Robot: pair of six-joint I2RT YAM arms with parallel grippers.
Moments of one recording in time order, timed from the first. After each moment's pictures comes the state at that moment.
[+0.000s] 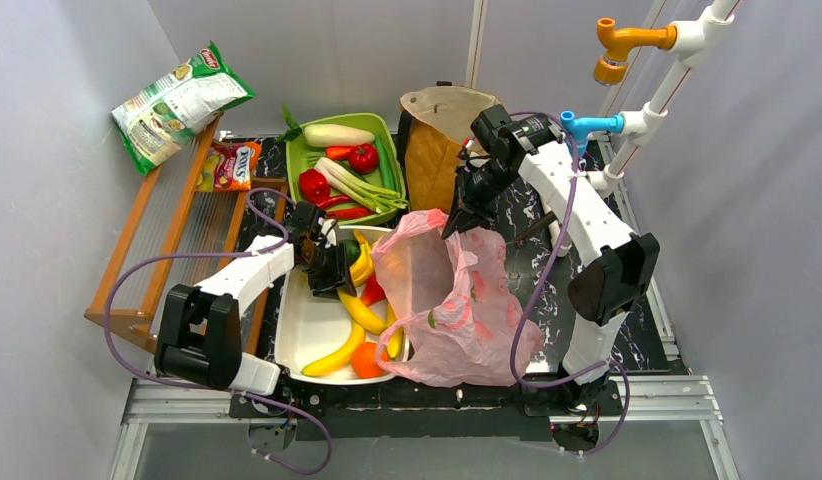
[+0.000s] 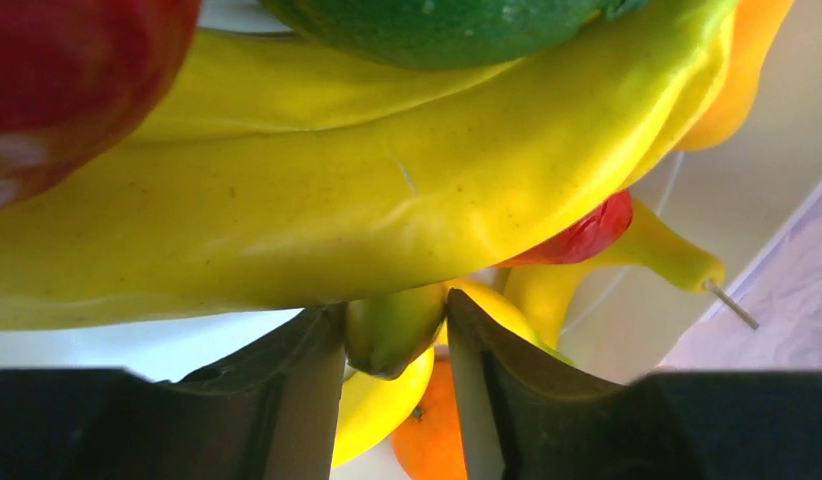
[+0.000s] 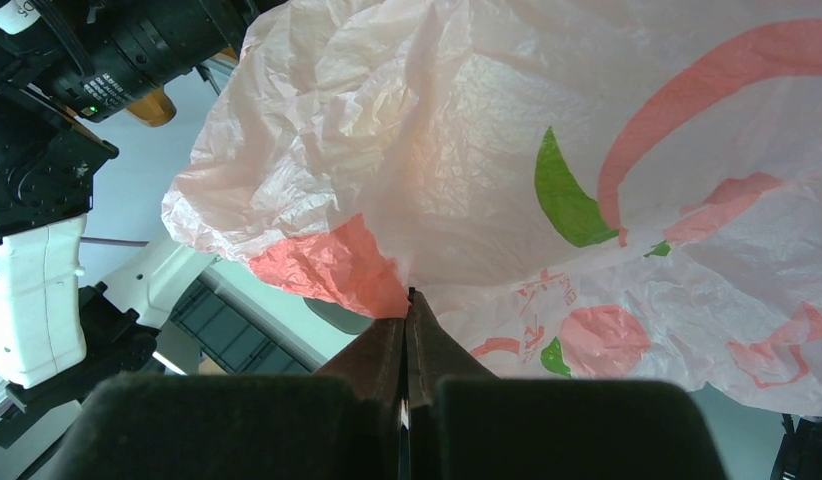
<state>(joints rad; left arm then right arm) -0.28 1.42 0.87 -0.77 0.33 -0.44 0.51 1.83 1.98 -1.48 -0.64 0.60</state>
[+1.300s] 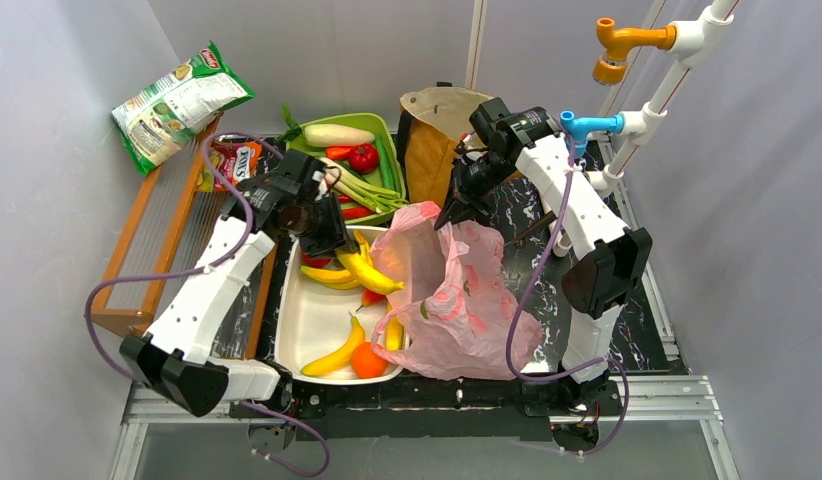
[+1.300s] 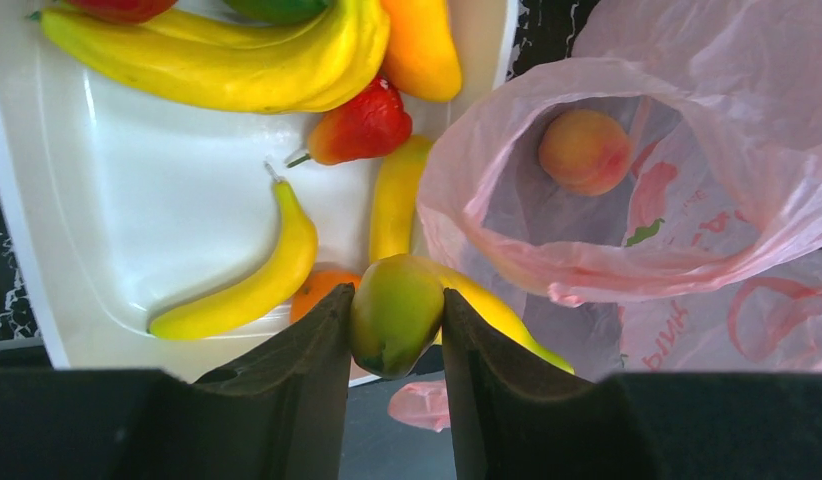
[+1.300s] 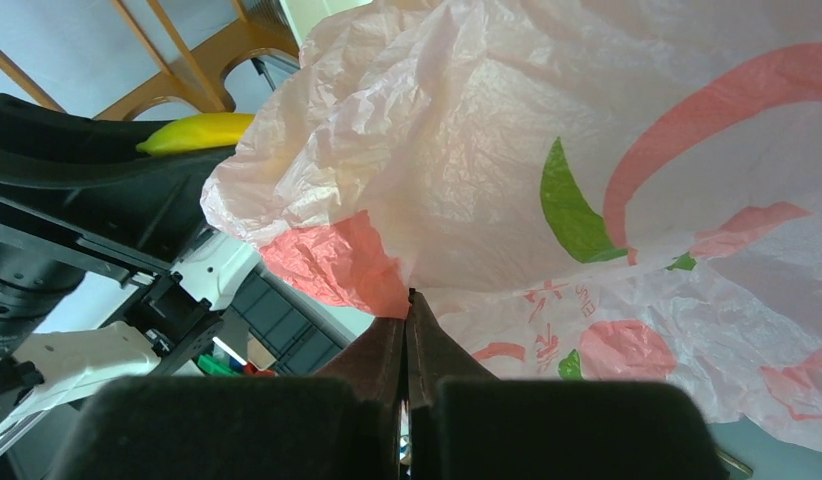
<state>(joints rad) -0.41 1.28 1.47 -1.28 0.12 -0.67 0.50 1.89 2.06 -1.49 -0.72 0.66</state>
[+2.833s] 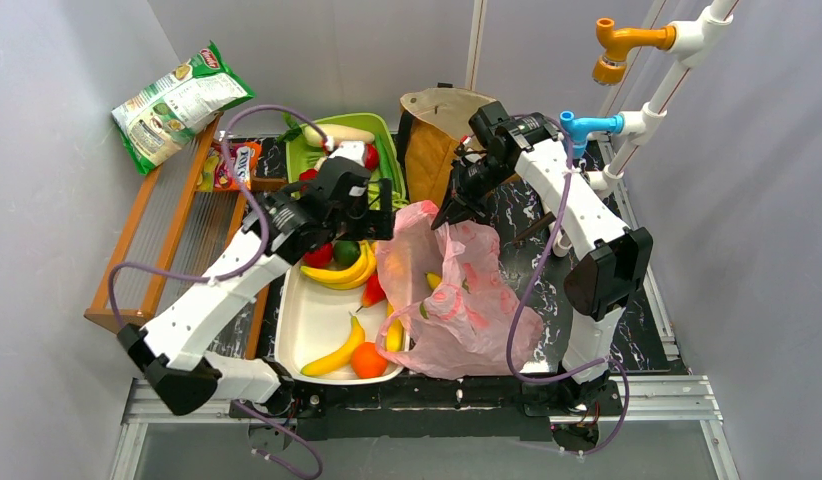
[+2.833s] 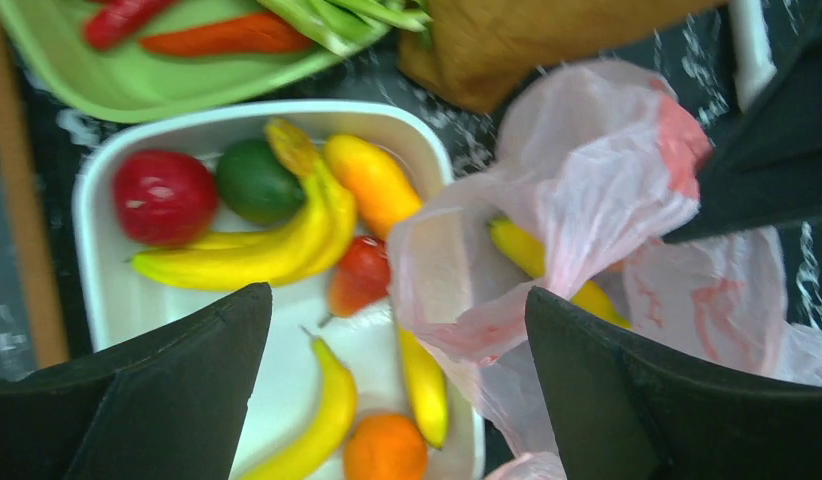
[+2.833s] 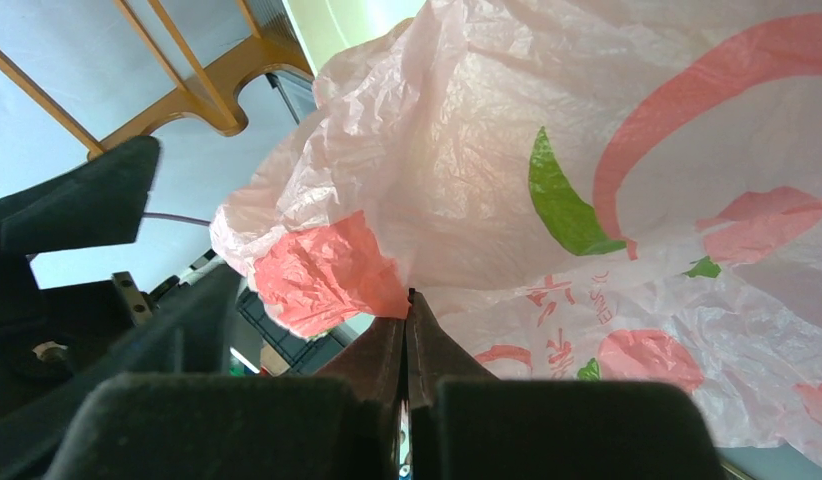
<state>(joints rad) -0.77 1.32 1.56 -1.05 -0.30 -0.53 0.50 1.87 1.99 -1.40 -0.73 0.70</state>
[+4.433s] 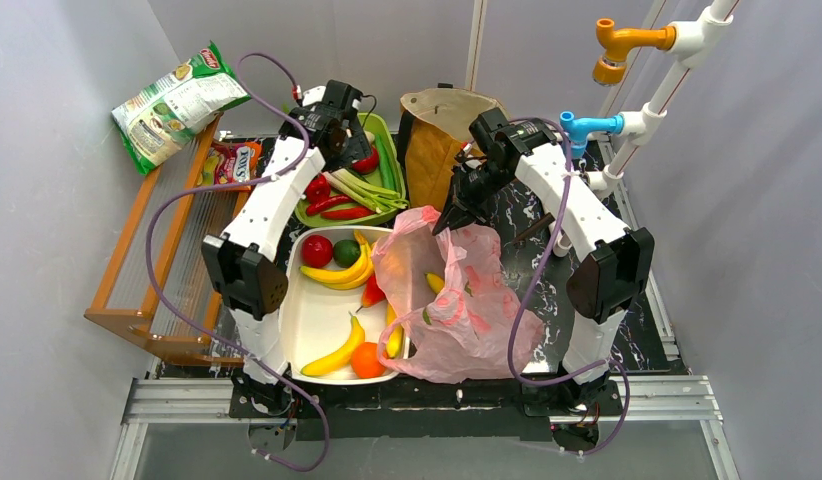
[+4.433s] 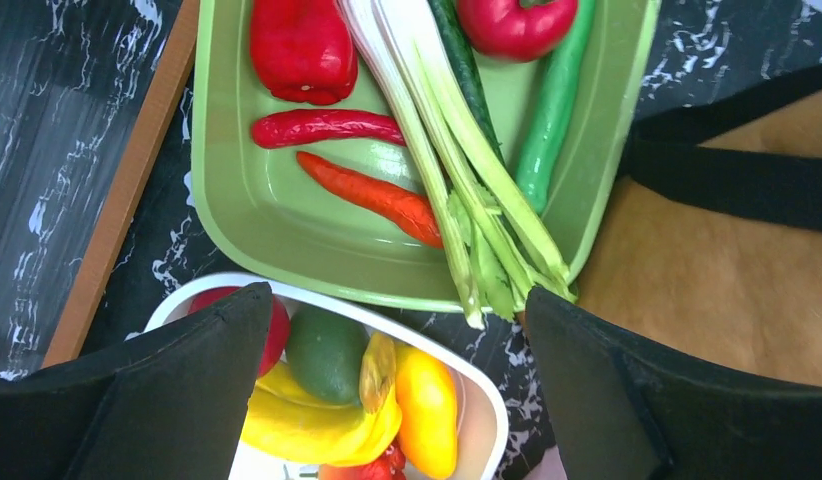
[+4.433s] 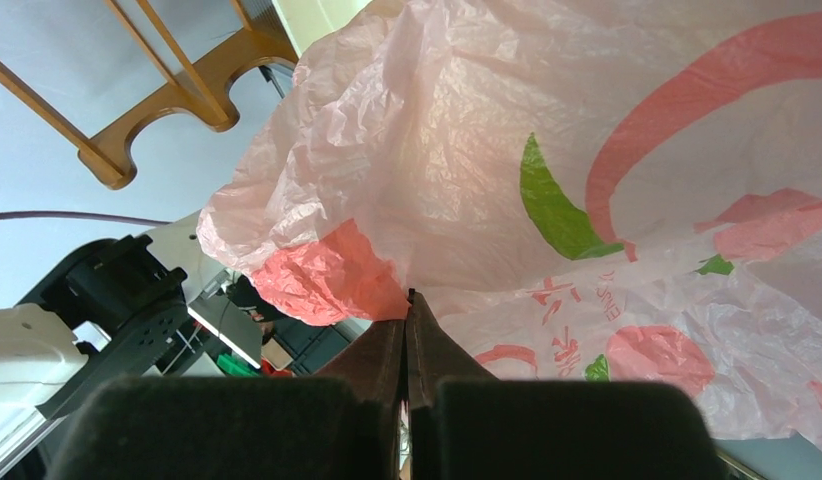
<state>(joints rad) -0.41 1.87 2.07 -1.18 -0.44 -0.71 0.50 1.85 1.92 -1.37 -0.74 0.70</state>
